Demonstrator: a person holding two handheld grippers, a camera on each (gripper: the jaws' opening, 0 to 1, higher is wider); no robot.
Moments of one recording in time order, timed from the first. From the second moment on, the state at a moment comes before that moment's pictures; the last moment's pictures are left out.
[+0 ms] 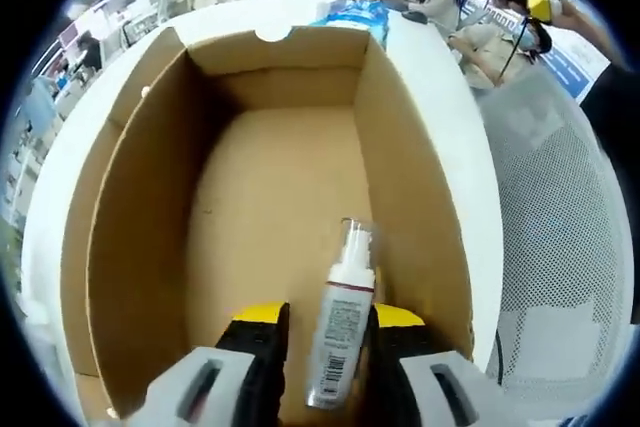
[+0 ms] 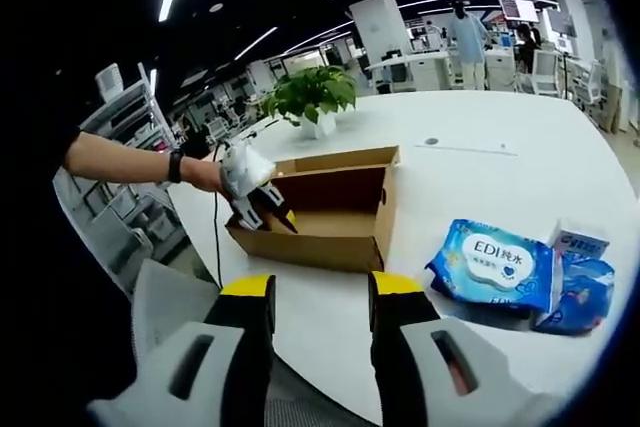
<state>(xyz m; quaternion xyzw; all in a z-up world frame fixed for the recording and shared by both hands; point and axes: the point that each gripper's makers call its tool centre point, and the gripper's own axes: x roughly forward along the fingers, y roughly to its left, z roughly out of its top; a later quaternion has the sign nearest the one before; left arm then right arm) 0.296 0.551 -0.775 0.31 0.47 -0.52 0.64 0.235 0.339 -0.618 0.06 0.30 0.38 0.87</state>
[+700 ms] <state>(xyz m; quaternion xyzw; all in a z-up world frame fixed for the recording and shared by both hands) 0.311 0.552 -0.745 0.22 0.46 -0.48 0.72 0.234 0.348 -0.619 0.06 0.30 0.39 0.87</state>
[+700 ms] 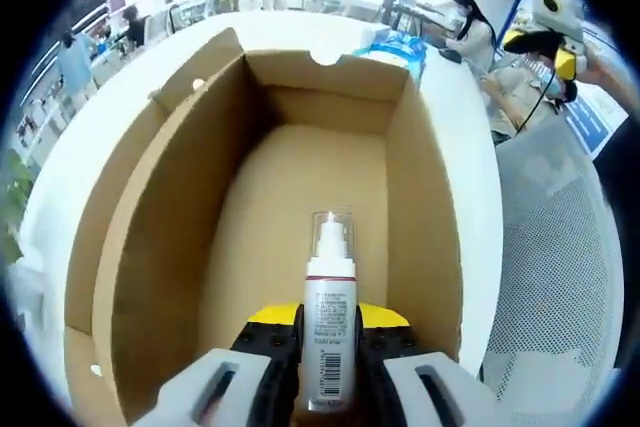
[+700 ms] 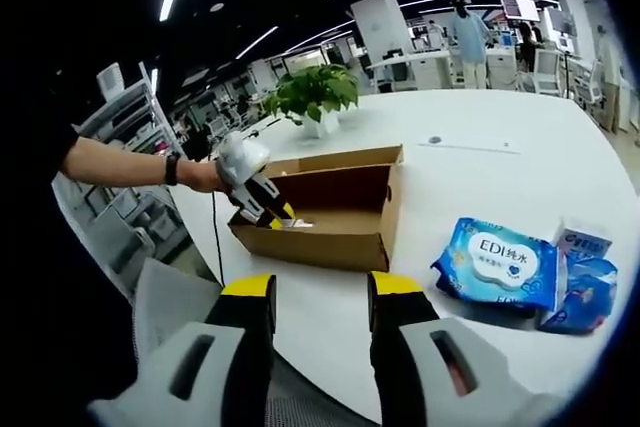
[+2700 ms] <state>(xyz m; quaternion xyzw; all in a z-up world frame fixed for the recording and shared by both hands) 0.222 0.390 -0.585 0.24 0.25 -0.73 0.60 0.222 0.379 -0.577 -0.05 0.22 0.53 0.82</state>
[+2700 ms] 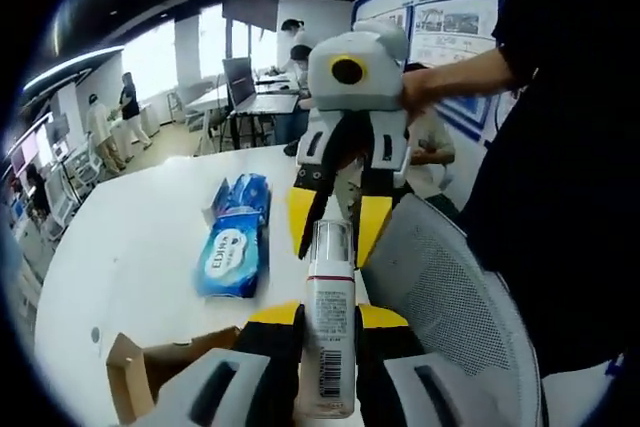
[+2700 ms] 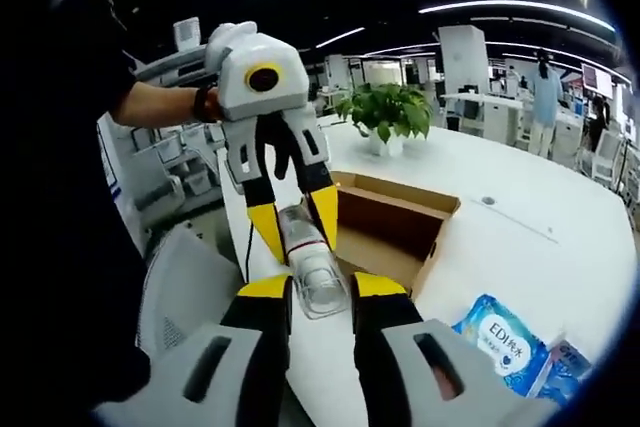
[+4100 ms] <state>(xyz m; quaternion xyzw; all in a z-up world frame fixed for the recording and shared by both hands) 0.237 0.395 -0.582 0.10 0.26 -0.70 0.66 0.214 0.344 -0.600 -0.04 0.29 0.53 0.80</state>
